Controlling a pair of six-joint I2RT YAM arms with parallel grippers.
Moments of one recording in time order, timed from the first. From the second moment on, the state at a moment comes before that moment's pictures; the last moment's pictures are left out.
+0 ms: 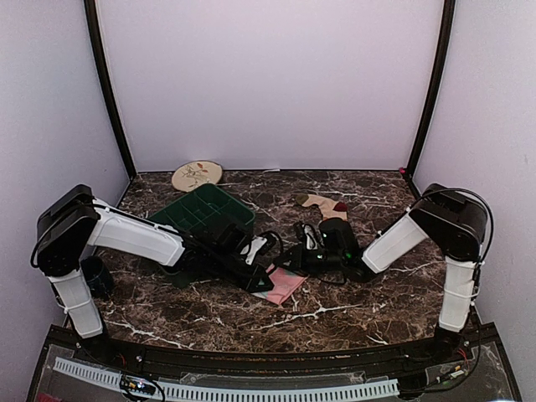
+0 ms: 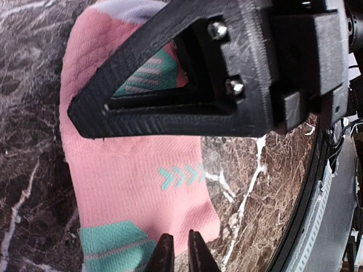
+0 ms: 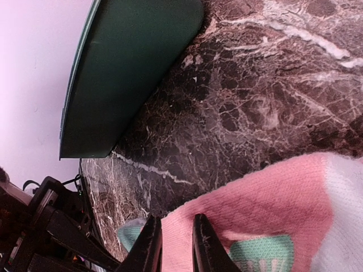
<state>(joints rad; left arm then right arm) -0.93 1.79 0.97 -0.03 0.38 -0.40 0.81 1.95 0.77 0.68 -0.40 0.92</state>
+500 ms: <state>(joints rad) -0.89 1.83 0.93 -0.01 0.29 -0.51 0.80 1.99 0.77 0.71 -0.42 0.96</state>
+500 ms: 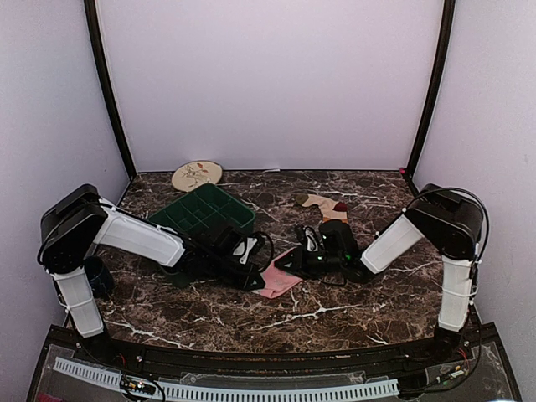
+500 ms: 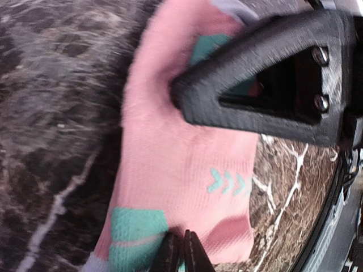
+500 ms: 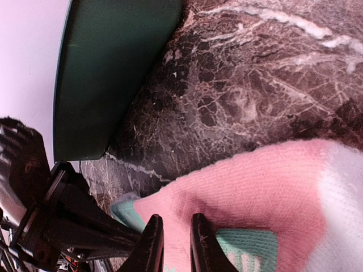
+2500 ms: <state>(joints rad) -0.89 1.86 0.92 0.07 0.38 -0.63 0.72 2.10 1.22 0.12 -0.38 0.62</state>
